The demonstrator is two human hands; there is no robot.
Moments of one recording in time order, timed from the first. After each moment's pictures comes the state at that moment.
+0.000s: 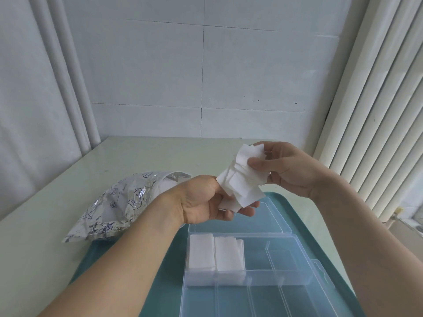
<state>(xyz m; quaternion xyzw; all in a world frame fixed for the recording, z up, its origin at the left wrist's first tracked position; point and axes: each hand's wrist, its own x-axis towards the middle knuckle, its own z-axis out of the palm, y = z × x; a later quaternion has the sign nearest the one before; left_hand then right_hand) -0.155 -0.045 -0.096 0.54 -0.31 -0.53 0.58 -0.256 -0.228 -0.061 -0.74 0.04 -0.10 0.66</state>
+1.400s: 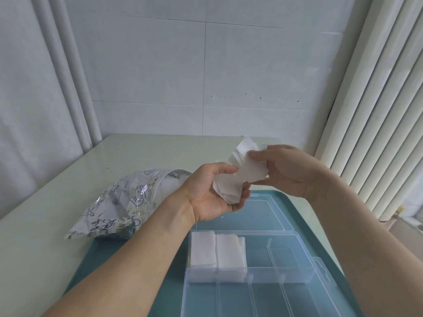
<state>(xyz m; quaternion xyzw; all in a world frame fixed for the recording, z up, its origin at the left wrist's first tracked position) -0.159 -0.056 -0.099 0.41 -0.11 -0.54 0.73 -0.248 -0.214 -0.059 -0.68 0.17 -0.11 0.71</state>
